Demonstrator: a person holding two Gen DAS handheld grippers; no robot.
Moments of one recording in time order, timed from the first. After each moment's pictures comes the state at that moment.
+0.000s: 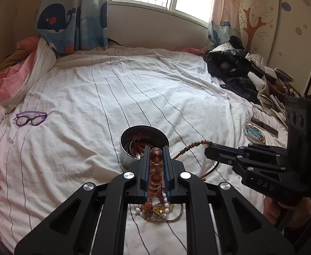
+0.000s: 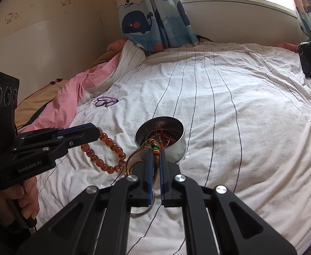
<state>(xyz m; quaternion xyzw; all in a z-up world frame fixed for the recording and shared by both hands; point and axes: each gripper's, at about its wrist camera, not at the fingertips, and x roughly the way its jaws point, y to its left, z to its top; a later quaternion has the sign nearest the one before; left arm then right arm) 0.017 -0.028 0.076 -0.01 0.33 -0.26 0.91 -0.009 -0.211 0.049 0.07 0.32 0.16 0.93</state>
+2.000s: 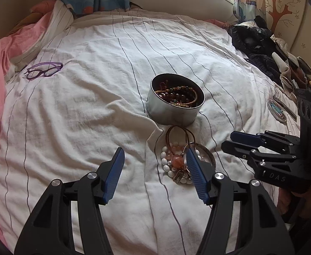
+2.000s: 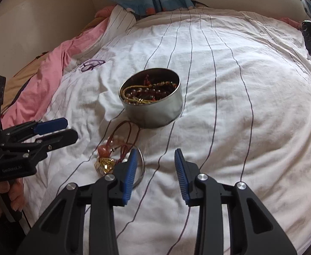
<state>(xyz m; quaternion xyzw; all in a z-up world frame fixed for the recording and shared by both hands) 0.021 0.000 0.013 0.00 0.44 -0.20 0.87 0.003 -0.194 -0.011 0.04 0.44 0.15 0.89</state>
